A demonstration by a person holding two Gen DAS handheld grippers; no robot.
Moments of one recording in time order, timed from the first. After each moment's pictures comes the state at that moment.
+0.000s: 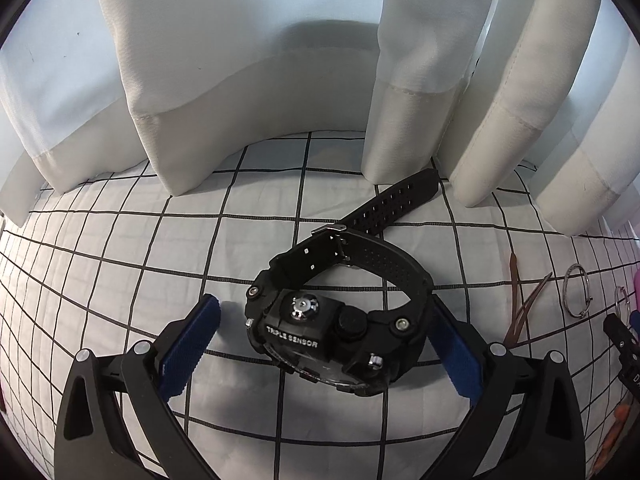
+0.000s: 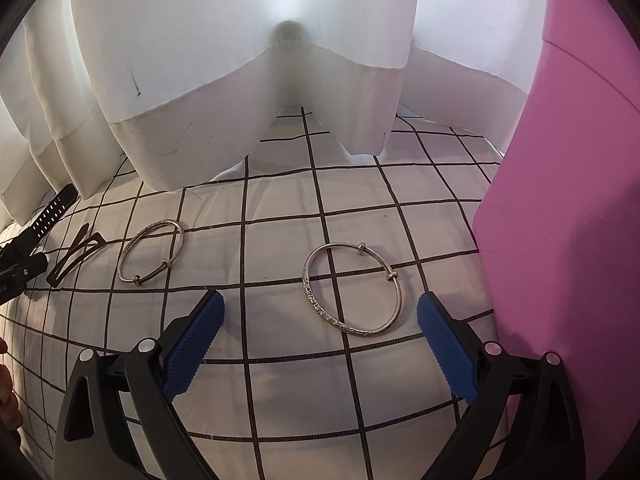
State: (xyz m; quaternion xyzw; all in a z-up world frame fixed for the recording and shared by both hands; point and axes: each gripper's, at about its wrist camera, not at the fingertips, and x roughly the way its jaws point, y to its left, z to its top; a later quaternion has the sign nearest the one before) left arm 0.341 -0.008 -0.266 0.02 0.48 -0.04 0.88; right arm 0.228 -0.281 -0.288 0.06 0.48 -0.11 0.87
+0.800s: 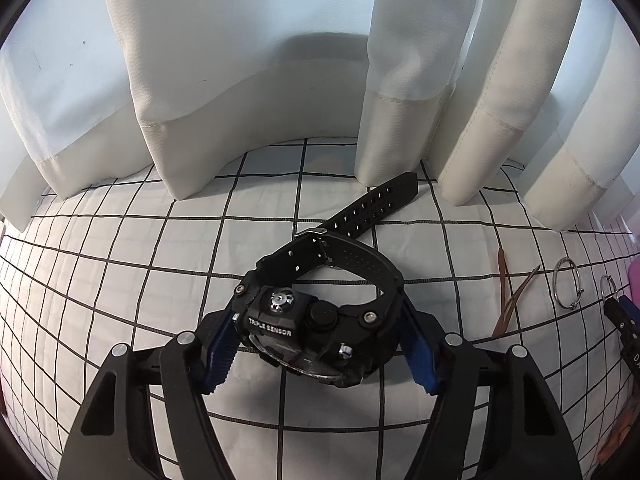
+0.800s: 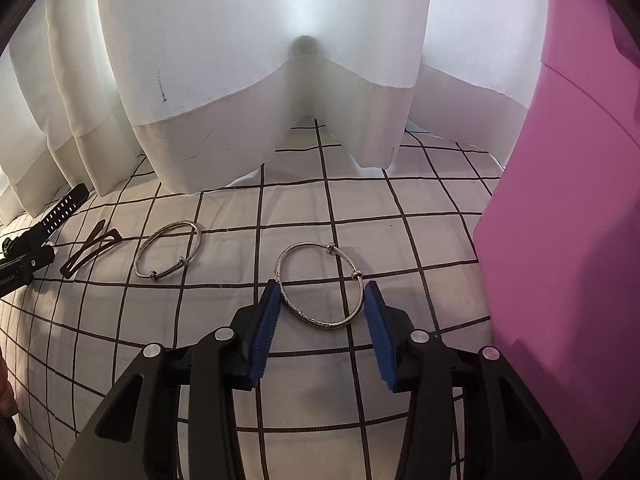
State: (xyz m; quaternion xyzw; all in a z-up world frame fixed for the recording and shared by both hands) left arm 0.321 -0.003 -0.256 0.02 0.47 -0.05 0.88; right arm 0.221 -0.280 -0.280 0.05 0.46 -0.10 0.88
